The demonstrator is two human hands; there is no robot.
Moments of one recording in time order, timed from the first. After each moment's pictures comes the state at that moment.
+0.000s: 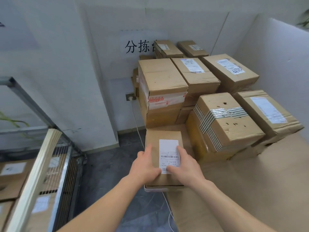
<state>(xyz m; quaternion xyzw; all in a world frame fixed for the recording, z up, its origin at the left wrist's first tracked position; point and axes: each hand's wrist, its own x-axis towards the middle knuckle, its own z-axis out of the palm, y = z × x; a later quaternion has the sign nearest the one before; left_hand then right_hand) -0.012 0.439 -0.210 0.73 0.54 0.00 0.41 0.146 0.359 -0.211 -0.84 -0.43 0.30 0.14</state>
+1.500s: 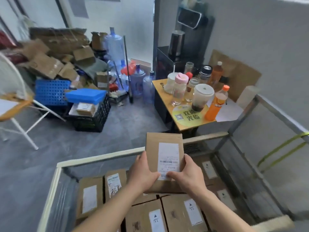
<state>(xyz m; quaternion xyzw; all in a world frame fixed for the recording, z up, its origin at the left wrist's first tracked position) -0.716 0.363 -0.184 0.14 0.91 0.34 0.19 -0.623 0.517 -0.188 -0.33 -0.85 0.40 0.01</state>
